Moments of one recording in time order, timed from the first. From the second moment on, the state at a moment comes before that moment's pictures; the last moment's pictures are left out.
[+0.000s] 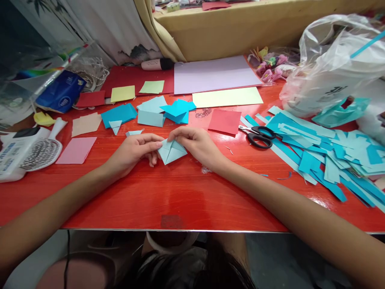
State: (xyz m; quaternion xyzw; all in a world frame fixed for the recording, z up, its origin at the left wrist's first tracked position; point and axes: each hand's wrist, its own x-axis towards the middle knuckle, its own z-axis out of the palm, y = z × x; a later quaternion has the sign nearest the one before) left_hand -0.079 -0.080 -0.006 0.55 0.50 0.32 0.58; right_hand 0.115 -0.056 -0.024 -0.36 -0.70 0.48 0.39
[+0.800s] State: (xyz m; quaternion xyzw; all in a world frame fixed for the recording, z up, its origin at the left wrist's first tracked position) left_hand -0.075 -0.088 -0.009 0.60 0.54 0.33 0.50; right_hand 0.113 -0.058 -0.021 -0.34 -0.70 0.56 0.29
